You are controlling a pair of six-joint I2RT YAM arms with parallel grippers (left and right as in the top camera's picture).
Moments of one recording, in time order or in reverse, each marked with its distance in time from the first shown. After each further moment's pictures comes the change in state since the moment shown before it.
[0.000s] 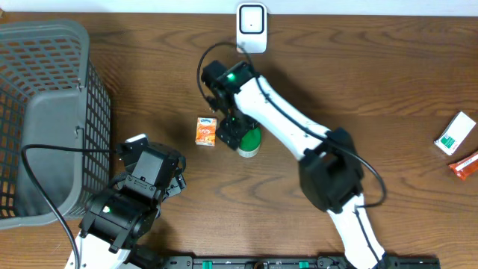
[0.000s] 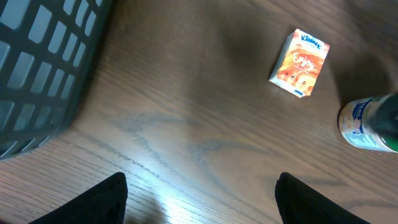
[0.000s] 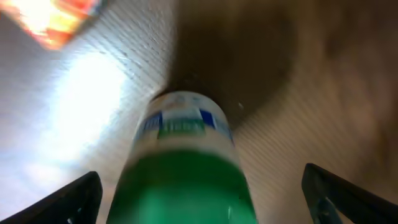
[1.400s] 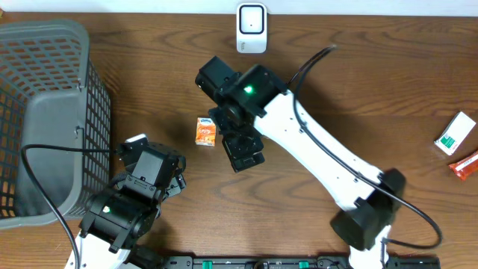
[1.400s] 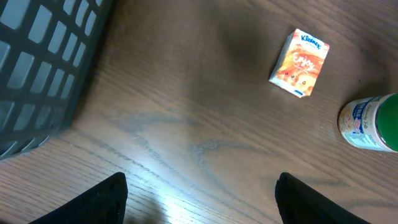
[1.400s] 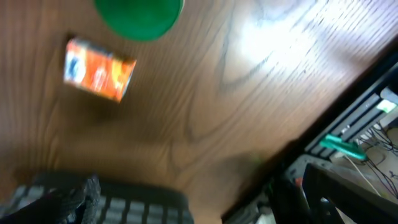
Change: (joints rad) left arm 0.000 0.000 0.000 0.000 0.000 0.000; right arm 0.102 -0.279 -0.005 -0.137 -0.216 2.090
